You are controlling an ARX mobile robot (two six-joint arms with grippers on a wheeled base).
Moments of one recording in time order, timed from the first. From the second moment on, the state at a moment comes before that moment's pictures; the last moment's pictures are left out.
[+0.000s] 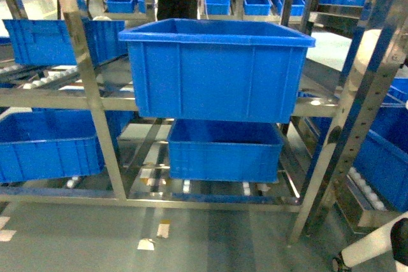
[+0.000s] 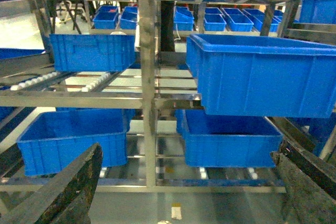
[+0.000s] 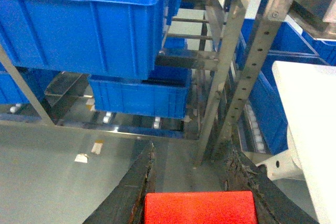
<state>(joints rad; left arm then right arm) 0.00 0.01 0.01 0.00 0.00 -0.01 -0.04 0.90 0.36 0.25 -0.12 -0.05</state>
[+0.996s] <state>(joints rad) 0.00 0.01 0.01 0.00 0.00 -0.01 -0.04 0.90 0.36 0.25 -0.12 -0.05</state>
